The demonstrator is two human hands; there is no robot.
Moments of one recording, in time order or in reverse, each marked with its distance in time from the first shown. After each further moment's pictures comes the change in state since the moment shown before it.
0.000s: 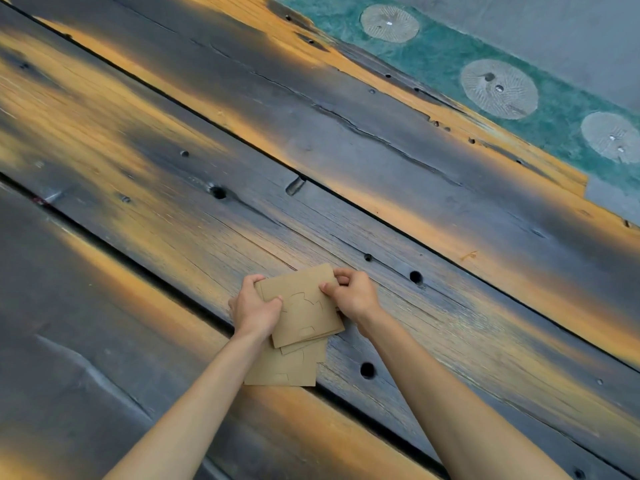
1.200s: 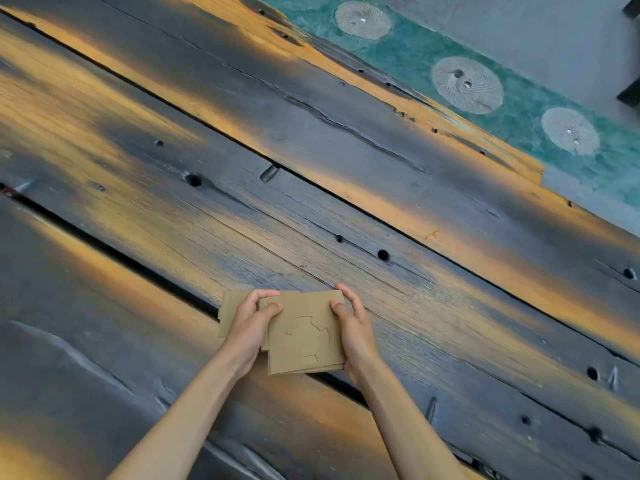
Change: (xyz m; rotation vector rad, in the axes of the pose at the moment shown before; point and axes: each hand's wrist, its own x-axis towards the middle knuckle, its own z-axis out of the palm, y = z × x) left_hand -0.066 -0.033 0.003 -0.421 -0.451 -0.024; right_hand -0.106 0.063 -0.016 0.545 0.108 0.103
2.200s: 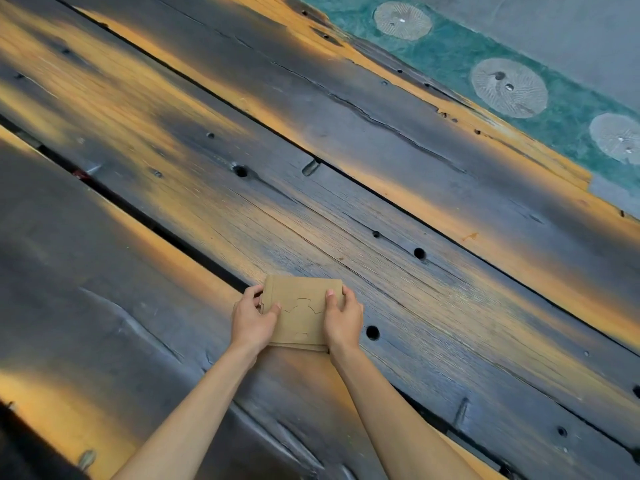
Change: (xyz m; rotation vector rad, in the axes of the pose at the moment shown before) left_hand 0.004 -0.025 -0.062 0.393 0.369 0.100; right_hand 0.012 0.043 0.077 -0.334 0.179 -0.117
